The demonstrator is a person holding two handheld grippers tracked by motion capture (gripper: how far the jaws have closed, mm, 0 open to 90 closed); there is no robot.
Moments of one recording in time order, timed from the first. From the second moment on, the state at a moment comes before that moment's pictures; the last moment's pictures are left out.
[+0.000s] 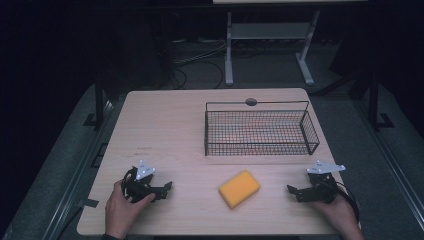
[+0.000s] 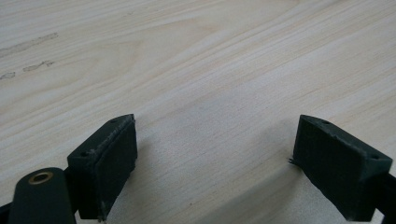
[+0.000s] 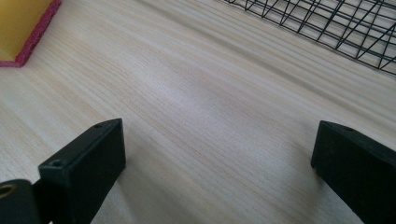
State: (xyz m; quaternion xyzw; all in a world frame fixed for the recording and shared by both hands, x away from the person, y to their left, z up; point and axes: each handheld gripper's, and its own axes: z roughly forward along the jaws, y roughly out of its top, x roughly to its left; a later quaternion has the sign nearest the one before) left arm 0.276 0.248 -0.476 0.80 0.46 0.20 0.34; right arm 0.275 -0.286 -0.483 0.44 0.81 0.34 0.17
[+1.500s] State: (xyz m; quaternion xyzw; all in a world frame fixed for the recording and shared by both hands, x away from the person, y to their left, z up) left arm 0.276 0.248 -0.476 0.80 0.46 0.20 0.34; right arm 0.272 -0.235 -0.448 0.35 0.85 0.39 0.06
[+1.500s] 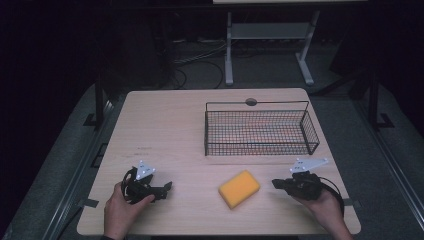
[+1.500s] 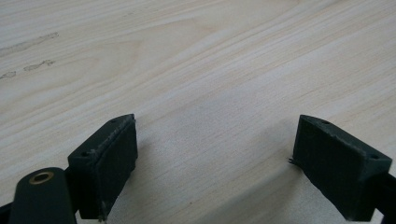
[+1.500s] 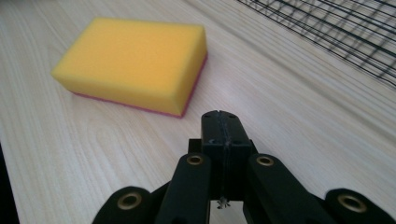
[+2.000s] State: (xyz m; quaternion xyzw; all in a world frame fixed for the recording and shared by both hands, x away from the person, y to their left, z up) left arm 0.276 0.248 -0.476 0.80 0.46 0.20 0.34; right arm 0.274 -0.211 -0.448 0.33 0.86 0.39 0.04
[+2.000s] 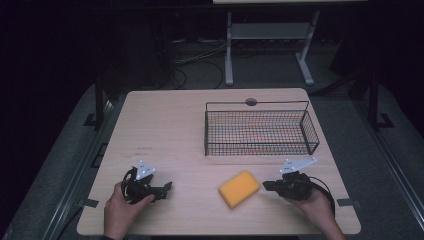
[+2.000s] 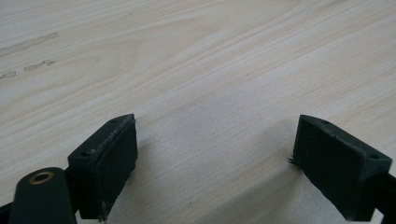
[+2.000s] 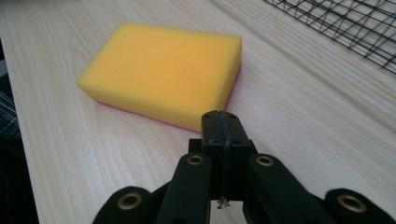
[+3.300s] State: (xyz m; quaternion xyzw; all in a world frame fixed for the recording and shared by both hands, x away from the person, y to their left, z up) left arm 0.276 0.248 -0.476 0.80 0.45 0.20 0.34; right arm 0.298 -0.175 -0.439 0.31 0.86 0.40 0.05
